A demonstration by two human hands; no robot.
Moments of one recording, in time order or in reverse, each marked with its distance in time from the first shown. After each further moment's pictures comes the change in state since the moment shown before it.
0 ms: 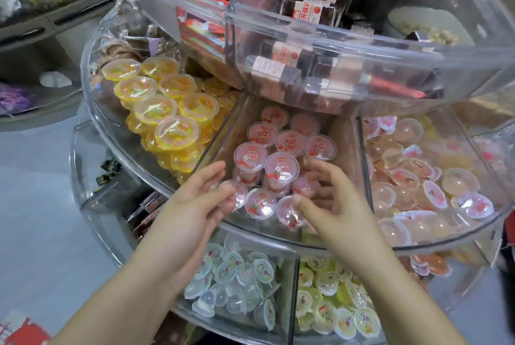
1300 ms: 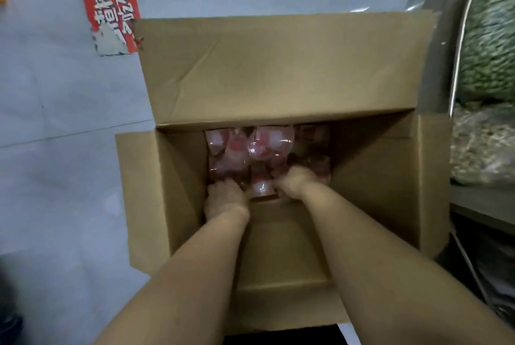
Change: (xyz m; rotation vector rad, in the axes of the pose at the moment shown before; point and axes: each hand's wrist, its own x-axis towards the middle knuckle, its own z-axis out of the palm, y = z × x) left_hand 0.079 -0.739 -0.519 0.900 0.475 -1.106; right_hand -0.115 0.535 0.756 -1.023 -1.270 0.165
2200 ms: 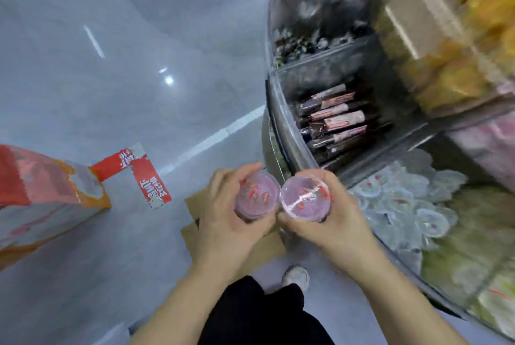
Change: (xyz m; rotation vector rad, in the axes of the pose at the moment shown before) left_hand -0.596 0.015 -0.331 -0.697 0.555 1.218; right_hand -0.677 0.007 -0.266 0.995 0.717 -0.632
